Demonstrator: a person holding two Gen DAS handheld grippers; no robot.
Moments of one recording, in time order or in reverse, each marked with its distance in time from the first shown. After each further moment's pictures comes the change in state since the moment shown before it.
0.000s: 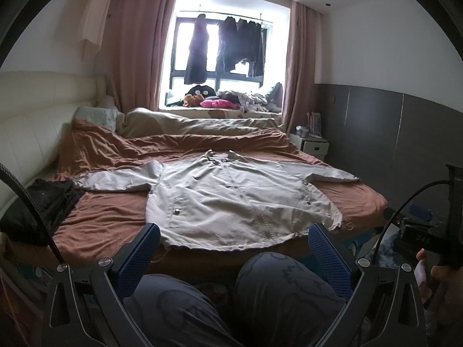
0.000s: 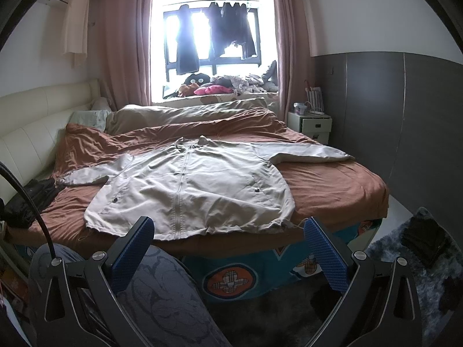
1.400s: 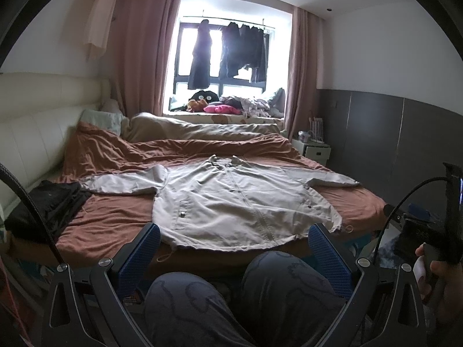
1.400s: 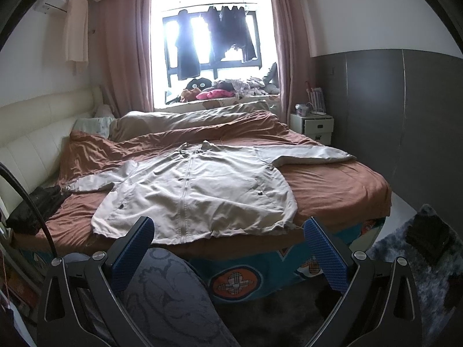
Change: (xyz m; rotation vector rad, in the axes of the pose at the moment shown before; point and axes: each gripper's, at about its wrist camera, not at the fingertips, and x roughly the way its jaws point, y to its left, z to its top) left arm -0.018 0.017 0.000 -0.010 -0.024 0.007; right arm -0.010 -0.002 0.002 0.028 -0.020 0.020
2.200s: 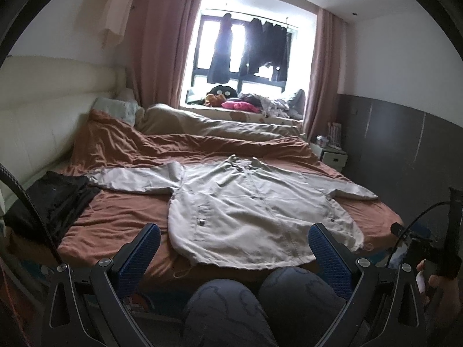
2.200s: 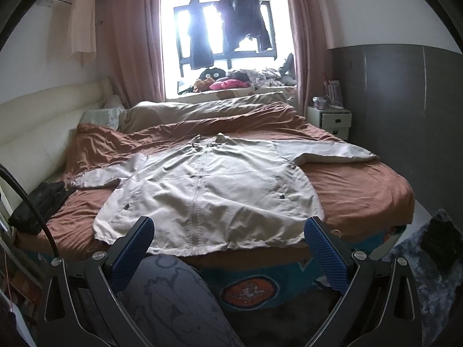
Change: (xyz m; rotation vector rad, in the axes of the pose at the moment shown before) left arm 0.049 0.049 0.029 -0.079 0.025 0.065; right arm 0.077 0.008 0.025 -0.015 0.056 0.077
